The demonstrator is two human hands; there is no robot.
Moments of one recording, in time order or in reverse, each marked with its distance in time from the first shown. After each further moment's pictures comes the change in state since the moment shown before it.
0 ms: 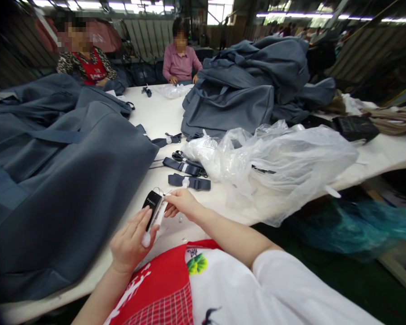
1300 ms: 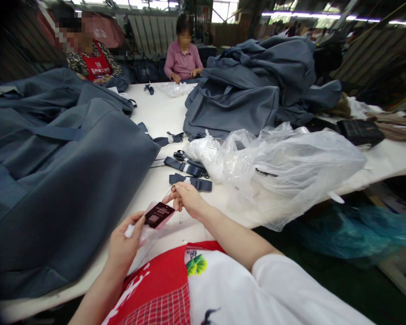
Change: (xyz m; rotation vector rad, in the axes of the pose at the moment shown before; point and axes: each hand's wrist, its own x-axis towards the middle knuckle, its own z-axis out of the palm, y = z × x) left_hand 0.003 -0.003 -0.001 -0.650 -0.184 -0.851; right_hand 0.006 -0.008 -0.016 0.175 0.049 -0.150
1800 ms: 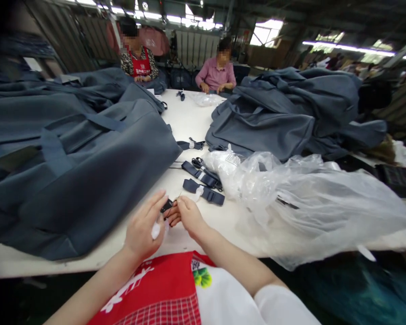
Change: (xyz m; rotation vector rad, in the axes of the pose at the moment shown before) left_hand 0.004 0.043 0.001 0.342 0.099 0.575; right_hand -0.014 0.019 0.042 -0.024 -0.026 0.085
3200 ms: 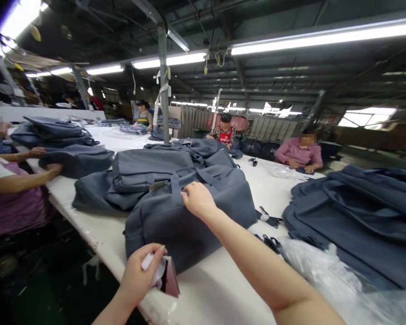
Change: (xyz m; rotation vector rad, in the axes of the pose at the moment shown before) left_hand -0.073 -0.074 -0.124 -0.194 0.463 -0.758; right_hand 0.128 -0.110 0.236 -1.346 -0.364 -0.964
